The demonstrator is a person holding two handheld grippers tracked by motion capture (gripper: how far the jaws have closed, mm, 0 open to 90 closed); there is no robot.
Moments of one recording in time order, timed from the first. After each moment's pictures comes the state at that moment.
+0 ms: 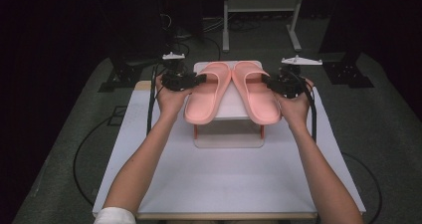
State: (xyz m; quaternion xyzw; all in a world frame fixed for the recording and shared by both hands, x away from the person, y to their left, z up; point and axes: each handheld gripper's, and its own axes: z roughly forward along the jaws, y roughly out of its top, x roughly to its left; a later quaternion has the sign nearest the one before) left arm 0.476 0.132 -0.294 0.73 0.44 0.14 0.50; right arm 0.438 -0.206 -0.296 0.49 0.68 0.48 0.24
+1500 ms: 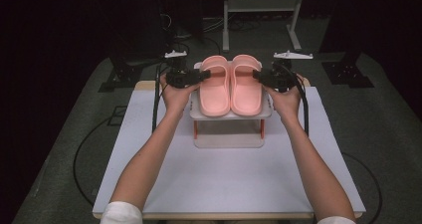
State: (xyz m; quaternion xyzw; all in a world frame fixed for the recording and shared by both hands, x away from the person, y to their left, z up) left arm 0.491 0.124 -0.300 0.71 0.45 0.13 0.53; right arm 0.463 -0.192 -0.297 0.49 0.68 0.50 0.22
